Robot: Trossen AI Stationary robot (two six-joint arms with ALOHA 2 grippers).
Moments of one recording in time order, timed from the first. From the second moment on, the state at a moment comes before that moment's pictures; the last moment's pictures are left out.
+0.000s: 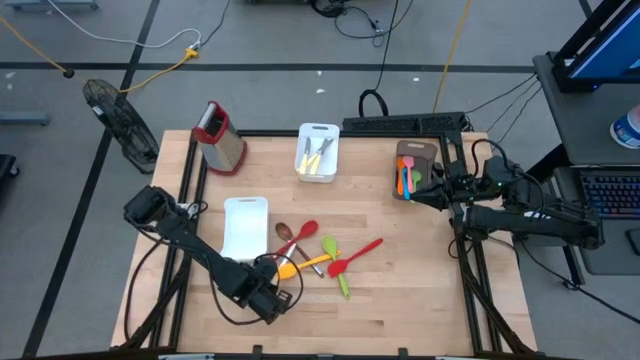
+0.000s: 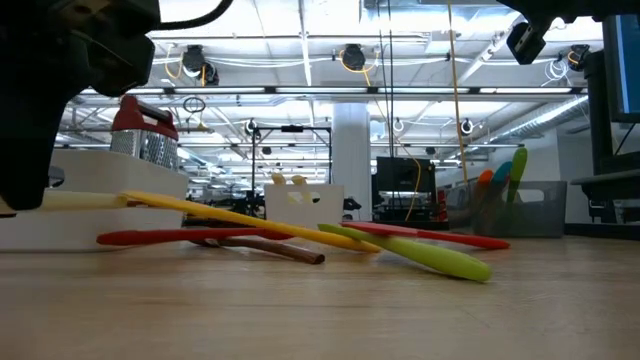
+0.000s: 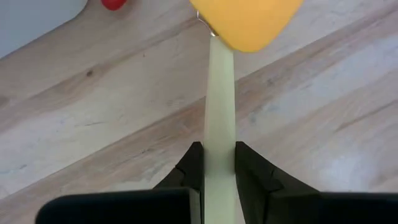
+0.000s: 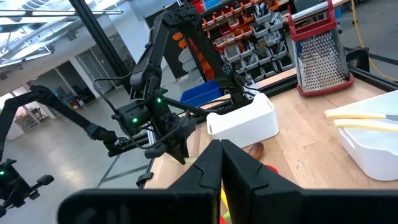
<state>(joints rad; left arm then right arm) -0.63 1.82 1.21 -0.80 -0.10 -1.76 -0.26 0.39 0.56 -0.22 -0.39 0.43</state>
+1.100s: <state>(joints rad) -0.64 1.82 1.21 -0.87 -0.08 -1.79 -0.26 0.39 0.56 -0.22 -0.36 0.43</state>
